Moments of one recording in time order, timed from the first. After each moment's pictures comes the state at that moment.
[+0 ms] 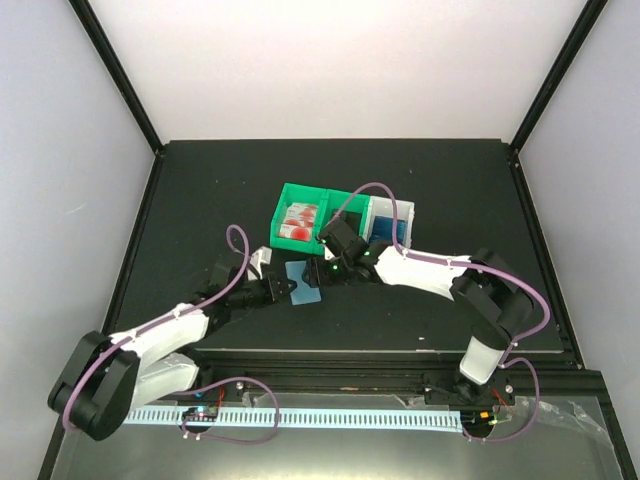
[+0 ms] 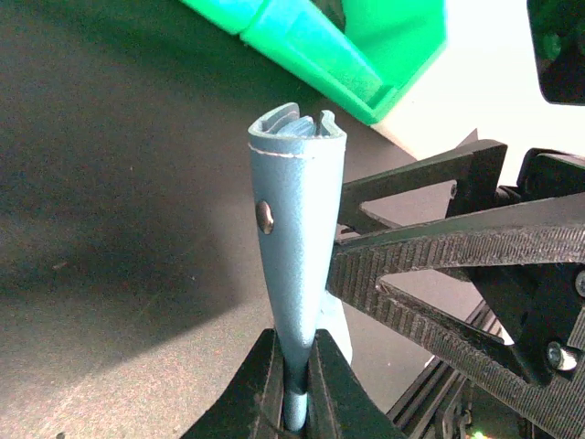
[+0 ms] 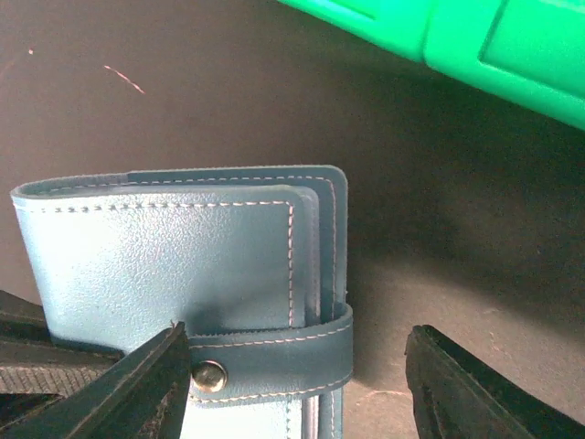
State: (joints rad) left arm -0.47 1.12 0.28 0.21 0.51 -0.86; right arm 0.87 1.73 1.05 -0.28 -0.21 0.67
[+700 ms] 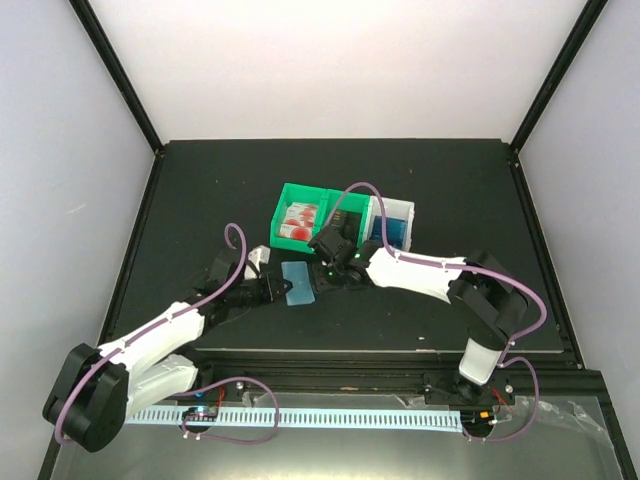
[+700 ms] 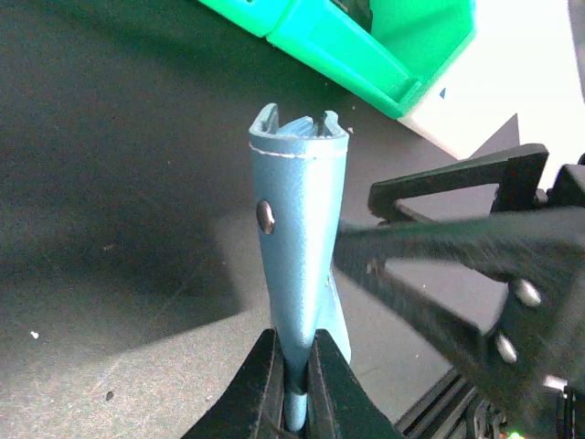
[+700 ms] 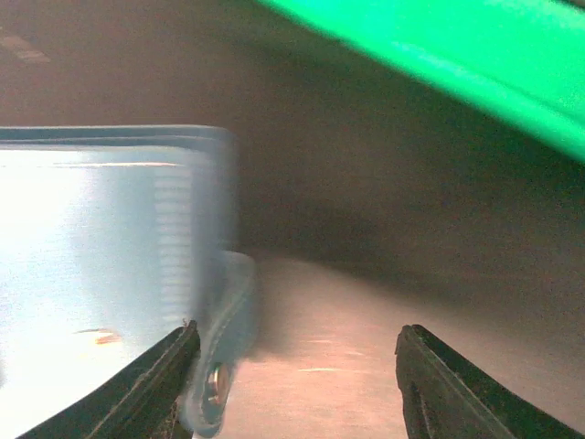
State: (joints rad) left arm -0.47 1.01 0.36 -0.04 0.44 -0.78; right arm 0.94 1.75 1.13 -0.42 -0.05 0.61
